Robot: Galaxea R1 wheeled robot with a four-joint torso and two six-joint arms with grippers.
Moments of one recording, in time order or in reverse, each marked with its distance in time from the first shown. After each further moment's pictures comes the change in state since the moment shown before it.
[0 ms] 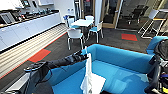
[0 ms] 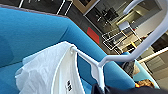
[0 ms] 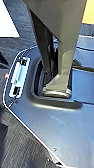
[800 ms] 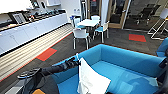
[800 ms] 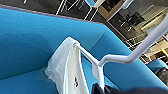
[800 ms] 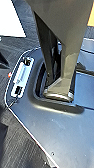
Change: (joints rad) left arm 0.095 -0.083 -0.058 0.059 -0.010 0.001; right arm -0.014 0.003 -0.005 0.000 0.002 0.000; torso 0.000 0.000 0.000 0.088
